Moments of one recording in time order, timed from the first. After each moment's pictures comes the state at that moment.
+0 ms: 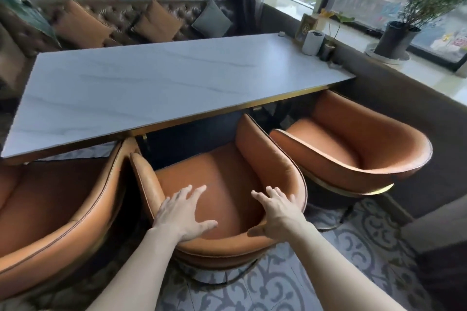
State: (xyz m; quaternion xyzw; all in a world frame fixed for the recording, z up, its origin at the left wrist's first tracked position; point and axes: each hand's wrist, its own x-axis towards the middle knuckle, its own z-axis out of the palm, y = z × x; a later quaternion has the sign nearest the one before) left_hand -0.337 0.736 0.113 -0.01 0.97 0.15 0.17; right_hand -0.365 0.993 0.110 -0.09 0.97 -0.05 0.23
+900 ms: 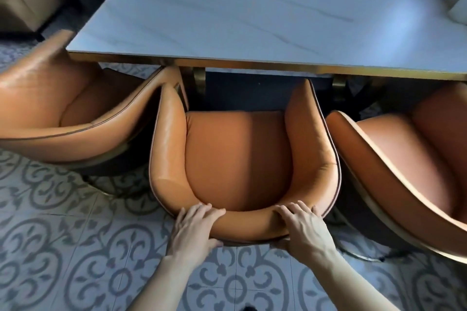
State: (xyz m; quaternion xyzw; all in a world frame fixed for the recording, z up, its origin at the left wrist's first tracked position) left_hand -0.302 0.911 -0.048 -0.18 0.95 0.18 0.15; right_hand -0.449 1.142 -0.045 -0.36 0.91 0.04 0.19
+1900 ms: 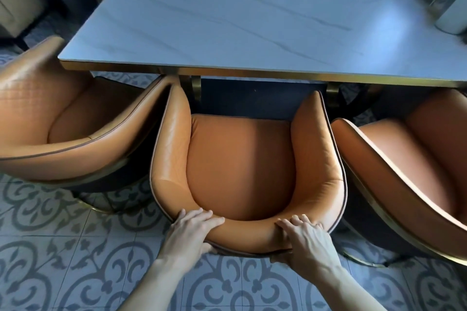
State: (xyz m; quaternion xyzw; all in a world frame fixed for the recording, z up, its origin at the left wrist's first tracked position) left_hand -0.306 0.835 -0.042 -0.11 0.96 0.20 0.14; right_hand -0.432 1.086 -0.035 -0.32 0.92 0.05 0.22
